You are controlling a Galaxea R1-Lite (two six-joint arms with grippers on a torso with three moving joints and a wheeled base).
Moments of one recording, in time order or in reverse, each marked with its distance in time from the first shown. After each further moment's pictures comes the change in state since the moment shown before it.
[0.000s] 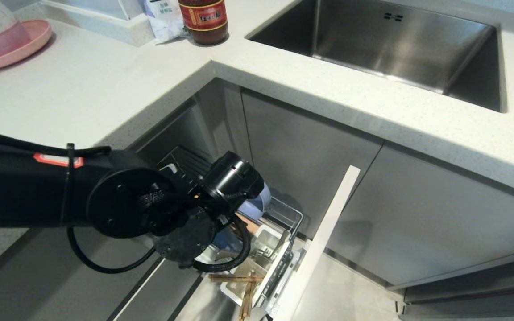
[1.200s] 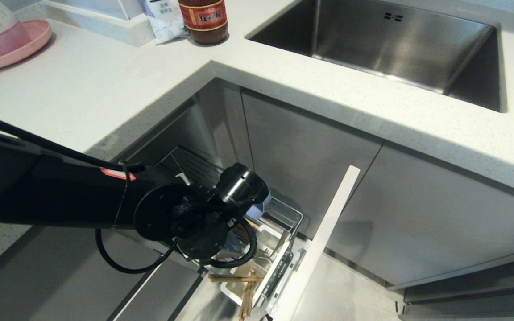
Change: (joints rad) left arm 0.044 0.085 0.028 -0.109 -0.001 0.003; right arm 0.000 0.000 0.000 0.000 0.000 0.000
